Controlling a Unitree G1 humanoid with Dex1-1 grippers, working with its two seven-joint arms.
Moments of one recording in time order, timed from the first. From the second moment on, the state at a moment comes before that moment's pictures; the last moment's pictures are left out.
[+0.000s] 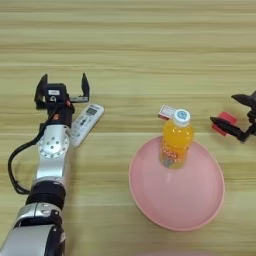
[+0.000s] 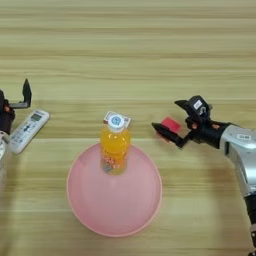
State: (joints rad) left arm -0.36 0.14 0.15 0.64 -0.05 -0.53 0.00; right arm -0.27 -0.58 -0.03 0.26 0.23 0.14 0.86
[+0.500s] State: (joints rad) left arm -0.36 0.14 0.16 0.63 -0.05 -0.53 -0.01; right arm -0.31 -0.56 0.02 0.40 0.18 0.14 0.86
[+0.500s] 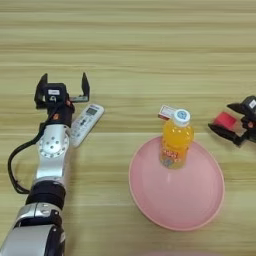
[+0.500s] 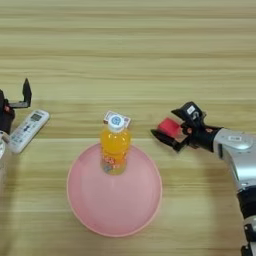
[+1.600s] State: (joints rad) left arm -0.33 0.14 0.17 0.56 -0.05 -0.50 -0.03; right arm -0.36 -0.55 0.02 0.48 0.14 0.14 0.86
